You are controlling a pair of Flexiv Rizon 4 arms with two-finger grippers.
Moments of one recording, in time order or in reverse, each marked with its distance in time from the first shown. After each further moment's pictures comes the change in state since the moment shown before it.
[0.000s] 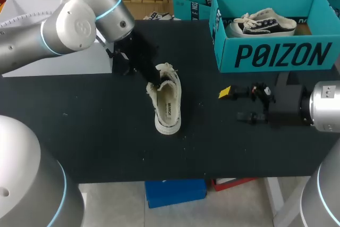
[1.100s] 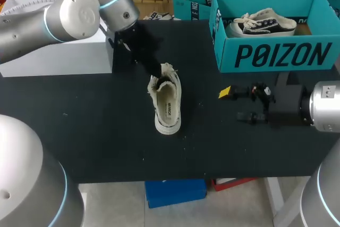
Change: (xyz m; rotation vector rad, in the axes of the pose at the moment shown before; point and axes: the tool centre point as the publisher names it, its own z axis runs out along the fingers) left arm -0.020 0.002 -0.015 -0.042 0.037 0.103; right arm 0.000 0.000 0.000 0.000 0.000 0.000
